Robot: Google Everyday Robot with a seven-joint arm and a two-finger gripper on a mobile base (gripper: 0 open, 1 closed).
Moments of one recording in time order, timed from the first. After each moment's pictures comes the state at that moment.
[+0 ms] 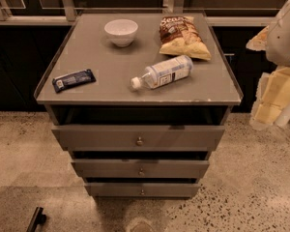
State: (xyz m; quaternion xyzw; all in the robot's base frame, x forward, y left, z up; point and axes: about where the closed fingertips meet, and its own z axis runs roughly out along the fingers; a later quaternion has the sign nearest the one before) arm 0.438 -0.217 0.976 -0.60 0.78 -0.03 0.16
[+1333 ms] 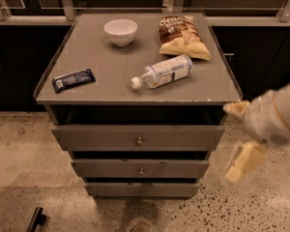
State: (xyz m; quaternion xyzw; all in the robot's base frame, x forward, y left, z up) arm 0.407 -0.194 0.841 -0.57 0.78 0.11 0.24
